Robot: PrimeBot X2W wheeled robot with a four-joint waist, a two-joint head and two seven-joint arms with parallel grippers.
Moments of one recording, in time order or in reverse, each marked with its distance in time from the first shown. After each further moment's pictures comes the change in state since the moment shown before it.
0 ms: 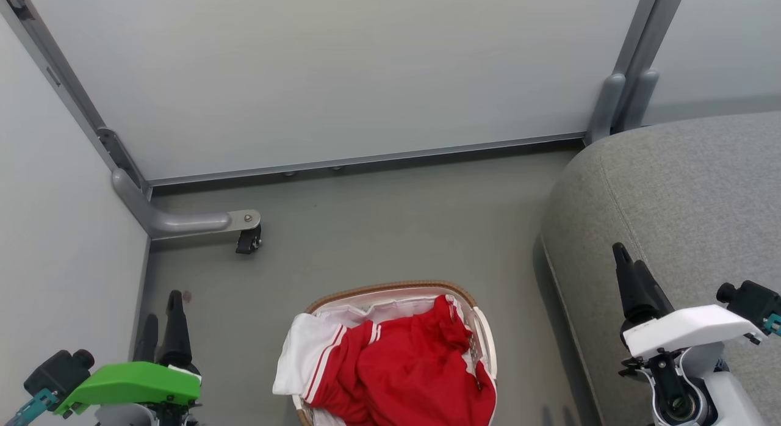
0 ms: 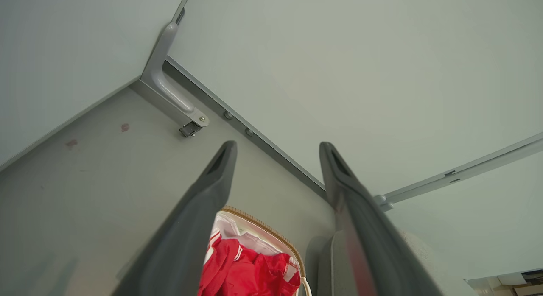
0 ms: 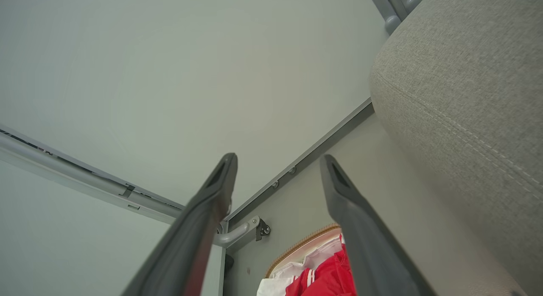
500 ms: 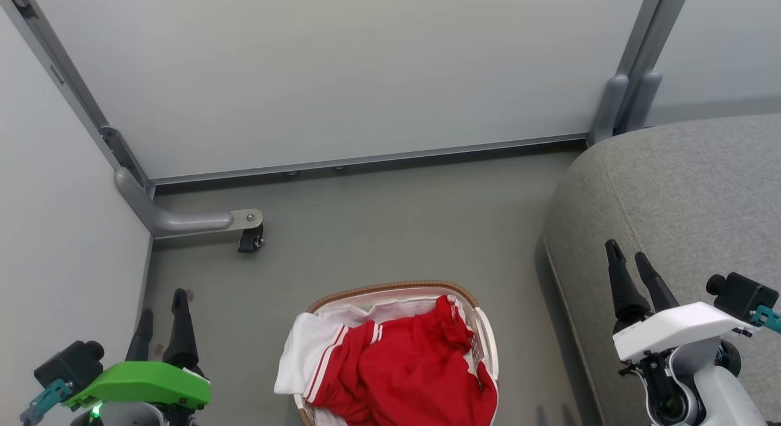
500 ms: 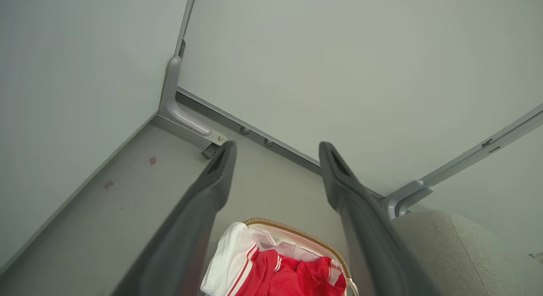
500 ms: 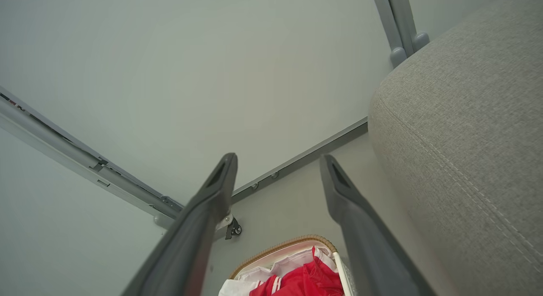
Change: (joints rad) left arm -0.001 0.008 -0.015 0.004 0.222 0.000 -0.047; right arm -0.011 -0.007 0.021 0.004 -0.199 0.000 -0.047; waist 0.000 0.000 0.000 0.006
